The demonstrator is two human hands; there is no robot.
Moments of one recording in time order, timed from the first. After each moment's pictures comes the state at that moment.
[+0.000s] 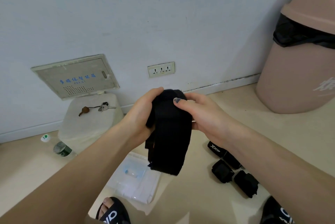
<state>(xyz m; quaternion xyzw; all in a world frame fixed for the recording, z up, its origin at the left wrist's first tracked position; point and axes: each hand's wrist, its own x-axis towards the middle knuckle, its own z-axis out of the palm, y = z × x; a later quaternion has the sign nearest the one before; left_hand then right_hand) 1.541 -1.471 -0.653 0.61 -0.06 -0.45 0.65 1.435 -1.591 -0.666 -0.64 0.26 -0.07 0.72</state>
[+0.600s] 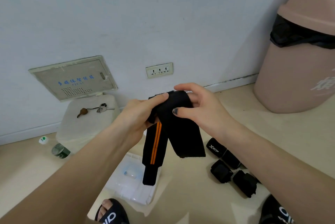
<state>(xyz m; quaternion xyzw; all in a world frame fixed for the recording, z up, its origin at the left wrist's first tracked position) 1.552 -1.469 -0.658 0.69 -0.08 -0.37 0.62 1.428 -1.598 -0.665 -0.73 0.20 -0.16 0.64</state>
